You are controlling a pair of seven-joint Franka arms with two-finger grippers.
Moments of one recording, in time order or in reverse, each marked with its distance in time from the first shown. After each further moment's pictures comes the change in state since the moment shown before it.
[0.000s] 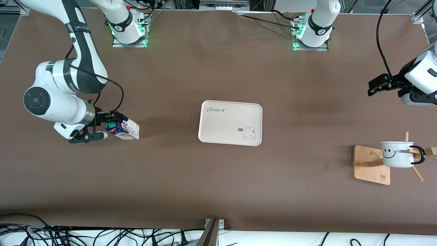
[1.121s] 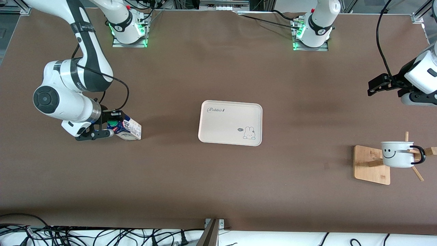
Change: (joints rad) left arm 0.000 0.000 0.000 0.000 0.000 -0.003 0.000; right arm 0.013 -0.020 0.025 -0.024 0.010 0.011 0.033
